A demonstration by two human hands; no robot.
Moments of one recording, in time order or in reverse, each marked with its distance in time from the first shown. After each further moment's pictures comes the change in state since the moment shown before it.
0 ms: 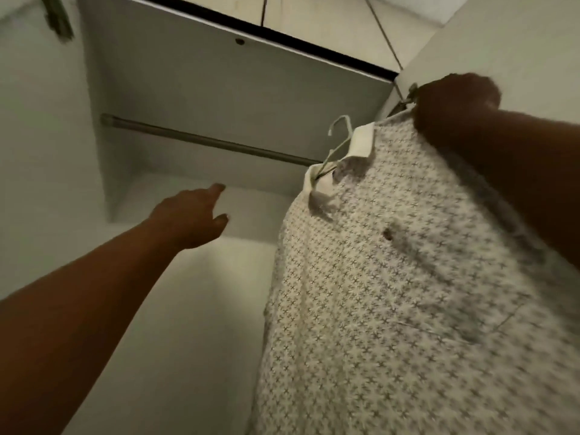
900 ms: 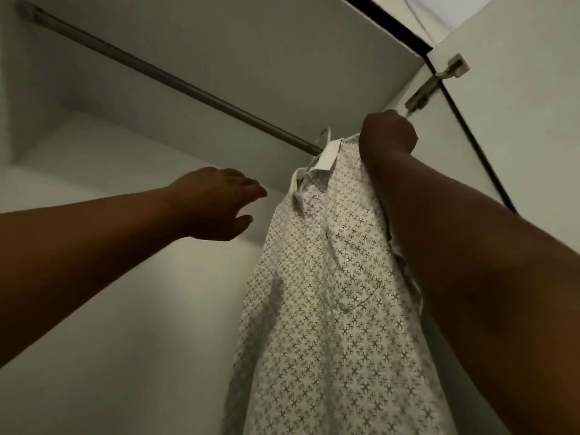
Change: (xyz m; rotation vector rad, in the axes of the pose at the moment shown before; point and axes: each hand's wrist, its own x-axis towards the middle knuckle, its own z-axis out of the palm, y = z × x) left_hand 0.090 0.070 0.123 0.206 0.096 0.416; right_hand 0.090 -0.142 0.193 0.193 0.166 -0.017
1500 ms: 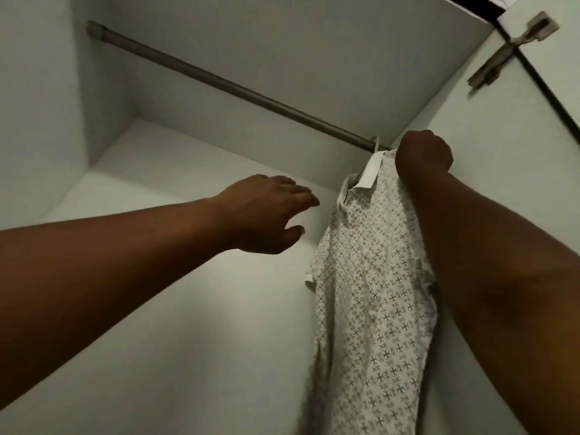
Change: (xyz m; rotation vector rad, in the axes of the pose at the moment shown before) left_hand -0.008 0.017 0.002 -0.034 0.021 0.056; right_hand 0.000 -0.004 0.073 0.144 -0.096 -0.004
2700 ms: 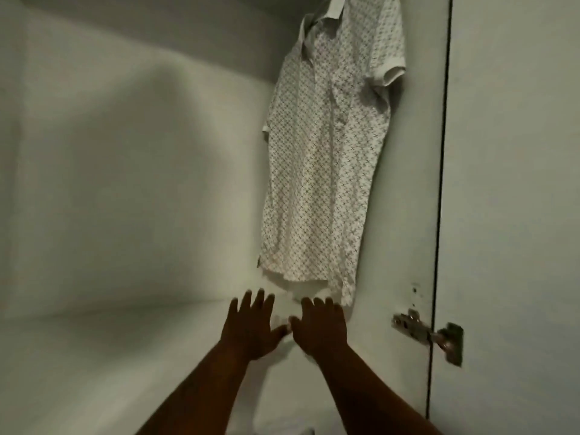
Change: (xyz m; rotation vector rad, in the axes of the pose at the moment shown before) left_hand -0.377 0.275 0.025 -0.687 -0.974 -0.254; right_hand -0.621 0.021 -0.151 0.004 -1.119 0.006
